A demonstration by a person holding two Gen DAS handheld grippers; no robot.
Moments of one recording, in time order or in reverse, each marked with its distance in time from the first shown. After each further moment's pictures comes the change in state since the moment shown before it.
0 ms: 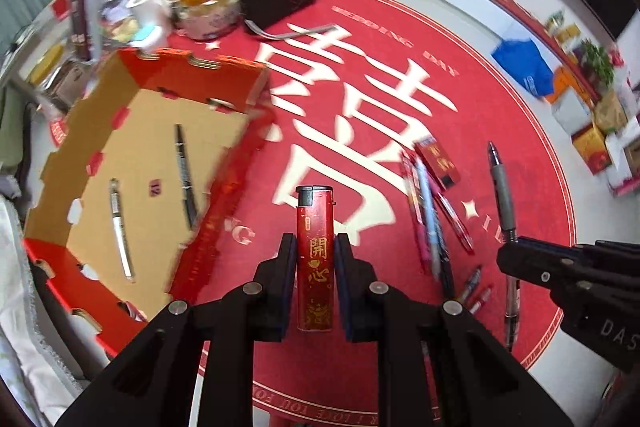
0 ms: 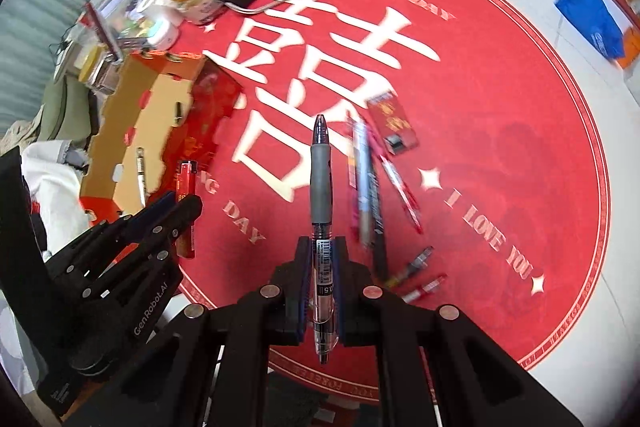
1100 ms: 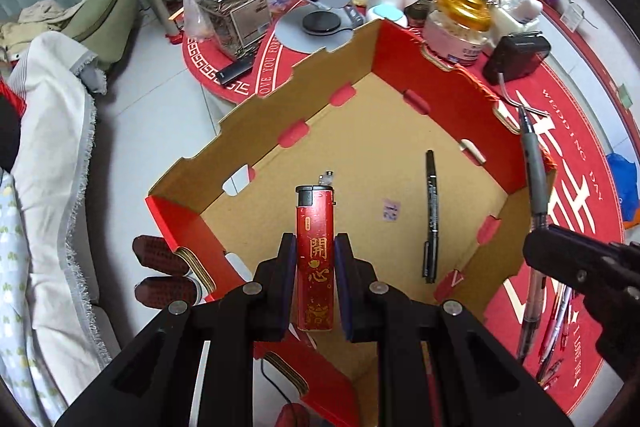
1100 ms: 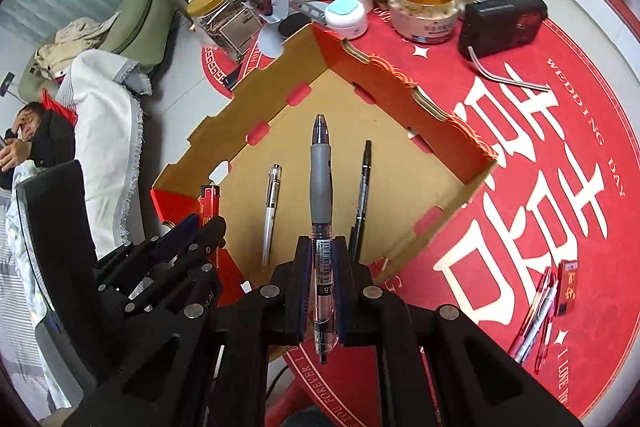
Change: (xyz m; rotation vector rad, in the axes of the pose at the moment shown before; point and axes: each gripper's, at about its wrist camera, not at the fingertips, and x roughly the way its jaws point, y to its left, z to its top) left arm 0.000 0.205 -0.001 -0.409 0.011 0.241; right arm 0.062 0.219 0.070 -0.394 0.023 0.109
